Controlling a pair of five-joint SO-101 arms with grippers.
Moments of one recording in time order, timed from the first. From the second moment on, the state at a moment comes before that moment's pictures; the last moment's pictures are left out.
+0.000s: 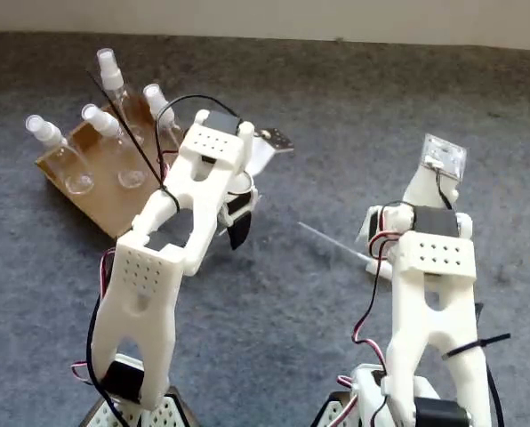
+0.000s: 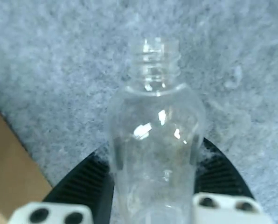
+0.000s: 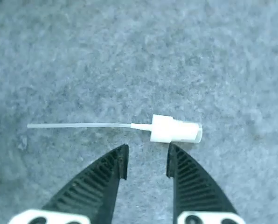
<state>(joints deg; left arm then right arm) 12.3 45.8 -35.0 99.5 -23.9 1.4 -27.5 37.4 69.1 -20.9</state>
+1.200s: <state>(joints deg) 11.7 45.8 -35.0 99.5 -23.5 2.5 -14.7 30.2 69.5 -65.3</state>
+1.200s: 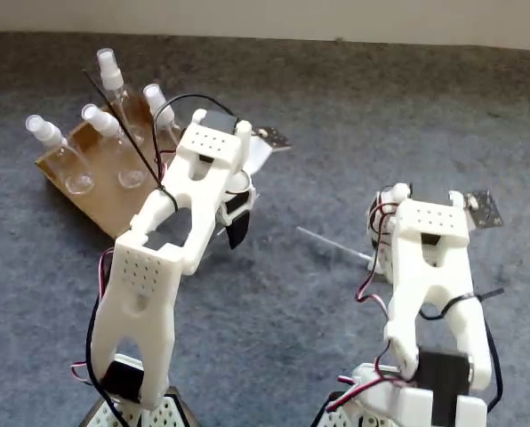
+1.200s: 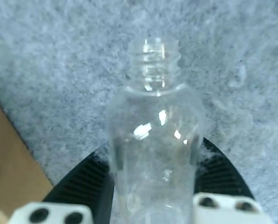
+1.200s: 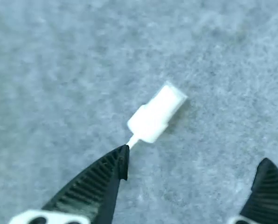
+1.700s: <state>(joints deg) 11.7 45.8 -35.0 99.5 -23.5 2.5 -12.9 38.1 53.6 -65.6</state>
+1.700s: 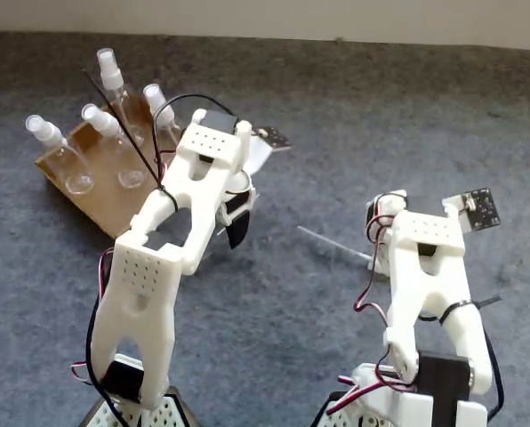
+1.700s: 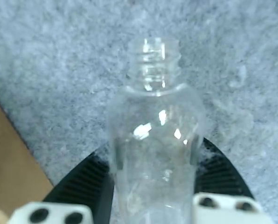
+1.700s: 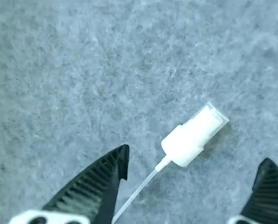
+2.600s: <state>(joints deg) 11.7 45.8 -35.0 99.5 -23.5 4.2 -6.1 38.1 53.2 -63.4</state>
